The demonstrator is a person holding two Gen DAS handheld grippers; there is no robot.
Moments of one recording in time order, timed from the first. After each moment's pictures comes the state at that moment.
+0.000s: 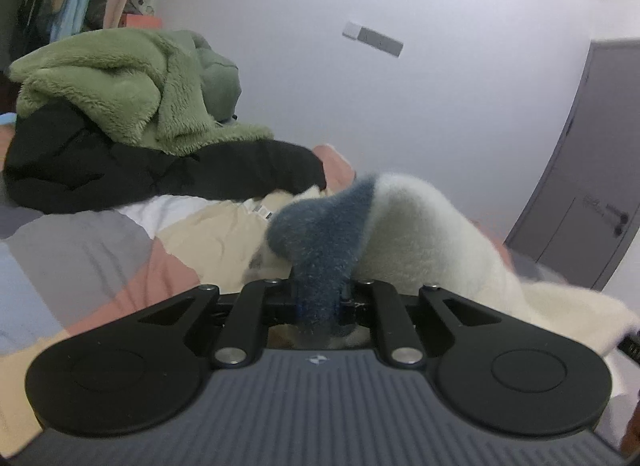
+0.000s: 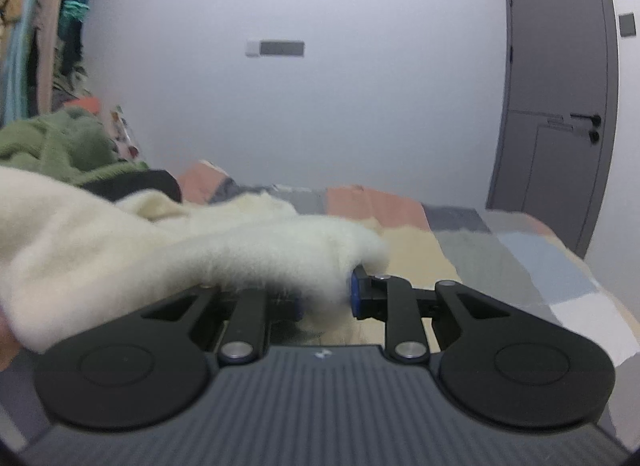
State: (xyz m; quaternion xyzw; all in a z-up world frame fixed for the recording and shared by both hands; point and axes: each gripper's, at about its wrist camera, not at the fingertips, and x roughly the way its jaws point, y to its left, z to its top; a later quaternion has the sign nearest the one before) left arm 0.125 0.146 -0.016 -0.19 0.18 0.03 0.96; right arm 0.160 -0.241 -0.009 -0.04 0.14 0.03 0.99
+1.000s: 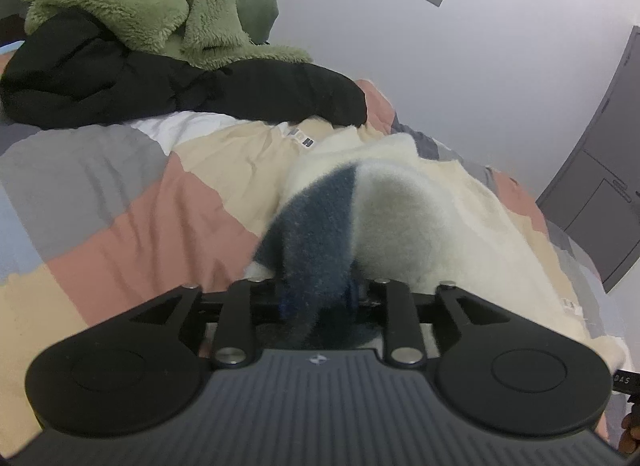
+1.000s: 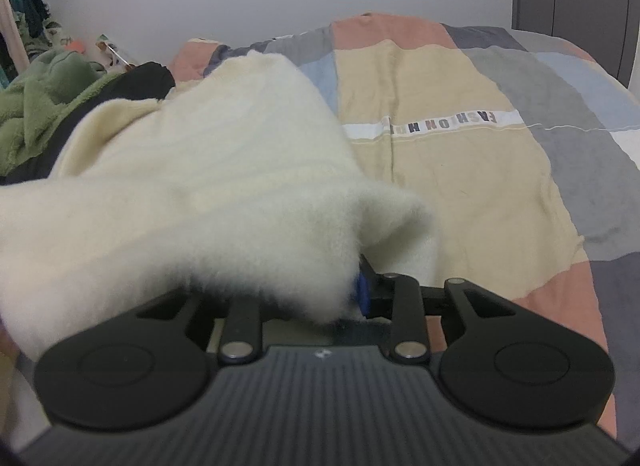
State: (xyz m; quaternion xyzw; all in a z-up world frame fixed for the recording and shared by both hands) left arm 0.167 0.162 -0.084 -0.22 0.28 0.05 0.93; right arm 0.212 -0.272 -0.086 0.07 0.37 0.05 0.93
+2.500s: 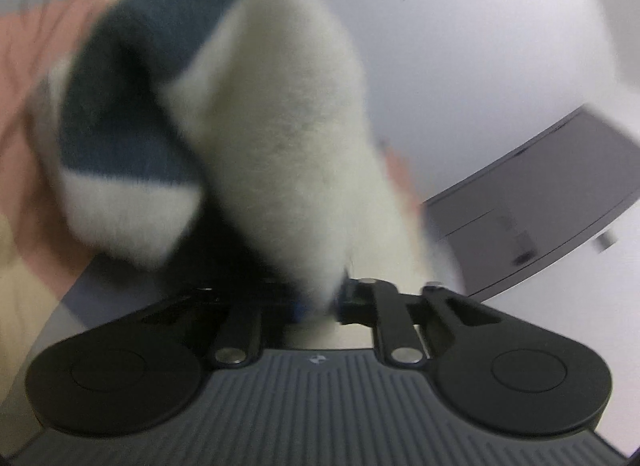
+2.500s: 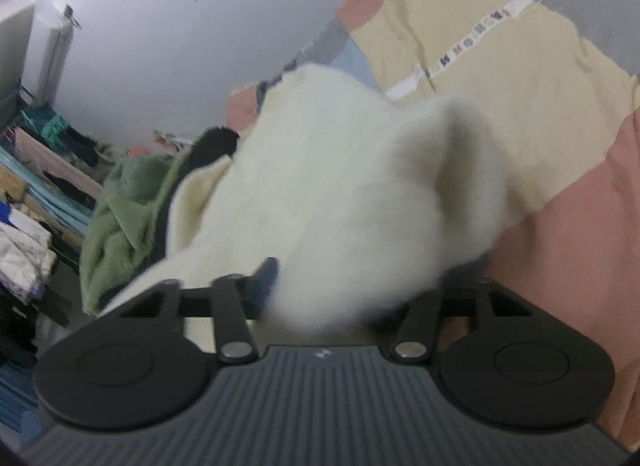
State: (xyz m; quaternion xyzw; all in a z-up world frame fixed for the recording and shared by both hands) left arm 0.154 0.130 -0.127 -0.44 0.26 -0.11 0.85; right arm 0.190 -0.306 -0.095 0.35 0.35 0.14 0.86
